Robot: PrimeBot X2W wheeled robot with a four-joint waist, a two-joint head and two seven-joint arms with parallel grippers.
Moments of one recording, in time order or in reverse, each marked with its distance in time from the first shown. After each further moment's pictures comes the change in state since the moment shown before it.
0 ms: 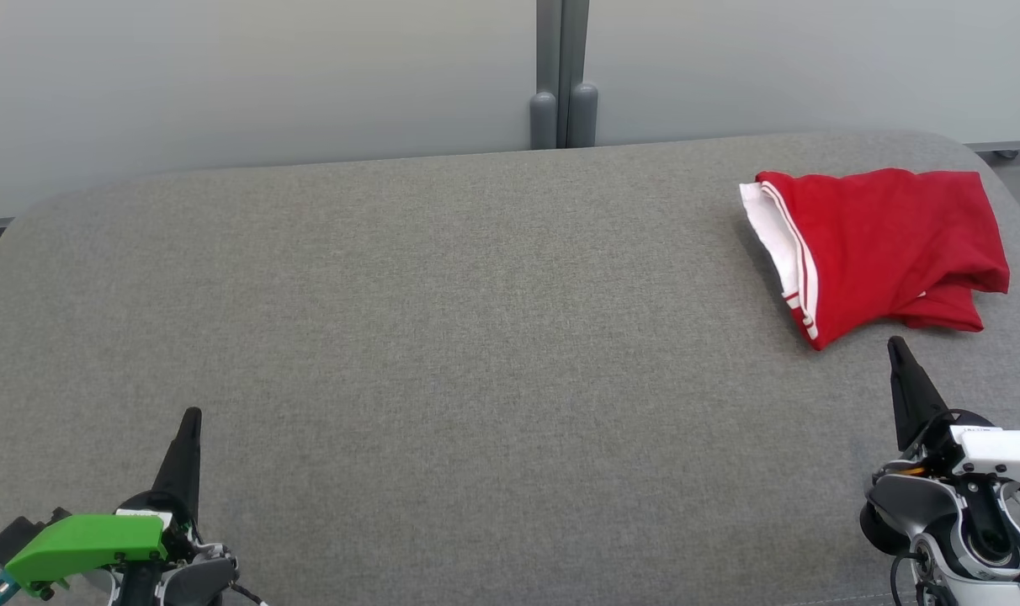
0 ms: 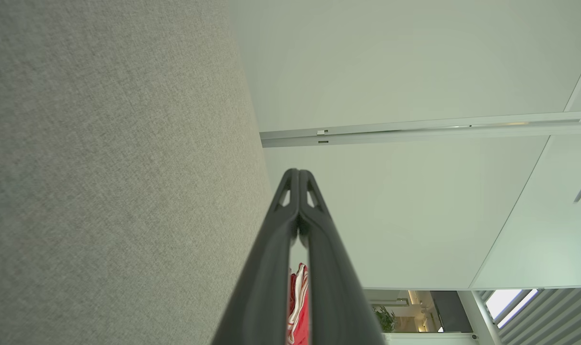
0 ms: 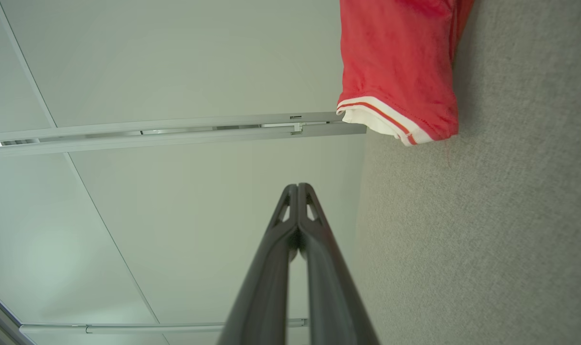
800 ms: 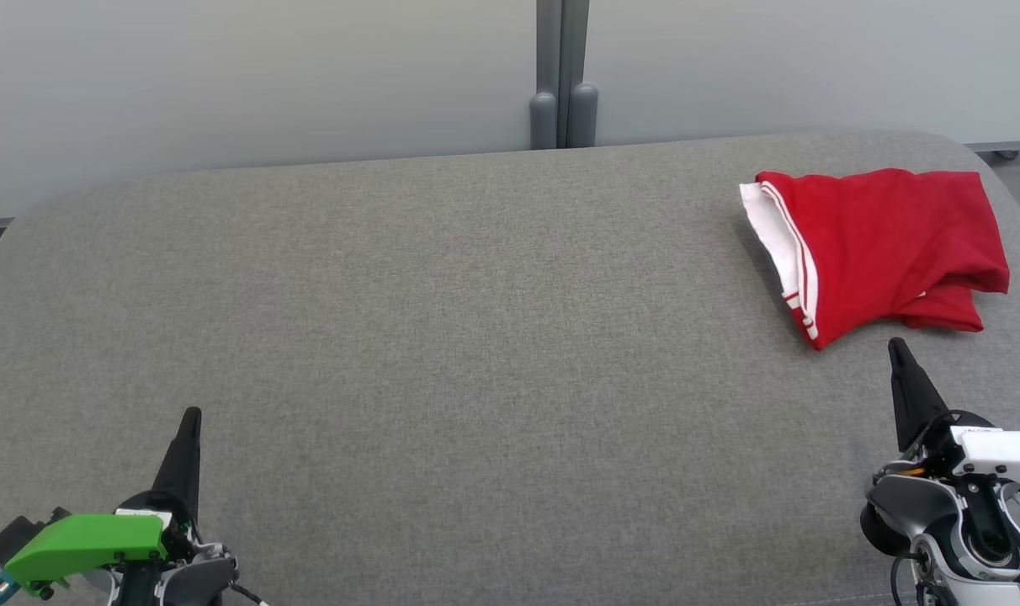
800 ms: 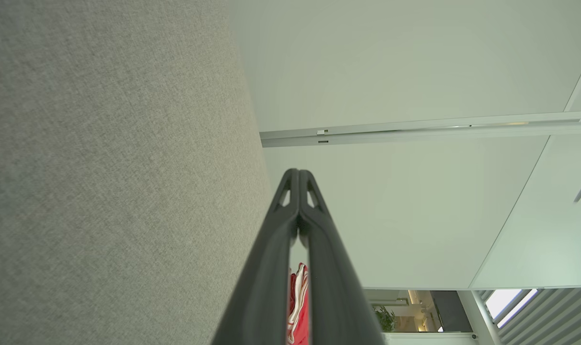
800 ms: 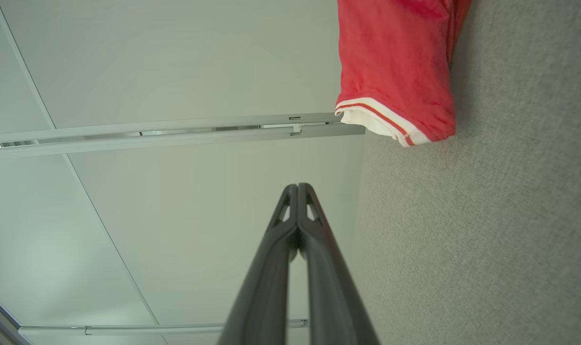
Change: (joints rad) left arm -0.001 0.000 0.001 0.002 0.000 0.000 0.003; right arm -0.001 0.000 -0.002 0.005 0.000 0.000 0.000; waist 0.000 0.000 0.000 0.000
